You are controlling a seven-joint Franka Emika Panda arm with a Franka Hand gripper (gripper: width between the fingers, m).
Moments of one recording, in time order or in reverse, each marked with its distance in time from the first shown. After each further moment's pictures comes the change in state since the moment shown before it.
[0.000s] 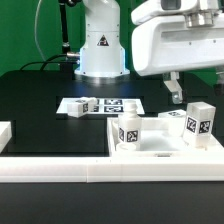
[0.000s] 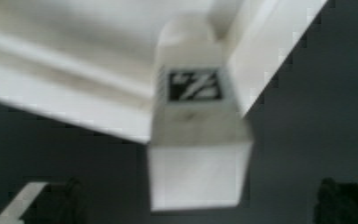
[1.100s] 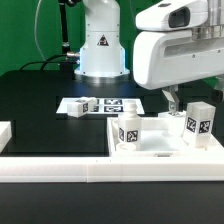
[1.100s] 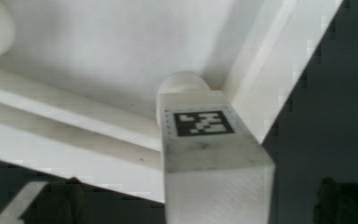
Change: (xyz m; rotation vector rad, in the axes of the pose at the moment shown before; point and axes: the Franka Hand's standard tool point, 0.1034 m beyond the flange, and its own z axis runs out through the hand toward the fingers) arm 0.000 0.012 0.014 0.006 -0.159 0.068
